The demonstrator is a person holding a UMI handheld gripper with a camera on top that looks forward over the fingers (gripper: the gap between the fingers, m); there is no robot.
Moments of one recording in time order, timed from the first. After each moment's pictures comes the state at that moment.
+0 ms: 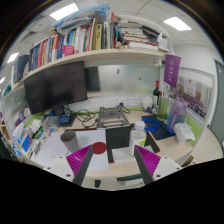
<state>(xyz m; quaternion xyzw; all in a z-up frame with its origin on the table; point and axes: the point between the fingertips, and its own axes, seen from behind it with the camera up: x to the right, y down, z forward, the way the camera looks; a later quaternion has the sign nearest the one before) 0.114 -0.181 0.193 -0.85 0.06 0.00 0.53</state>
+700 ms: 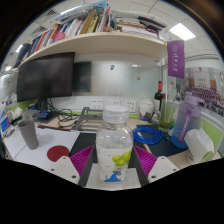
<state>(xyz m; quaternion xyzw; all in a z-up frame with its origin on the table) 0.228 -0.029 0.071 -0.80 0.00 -0.03 0.60</state>
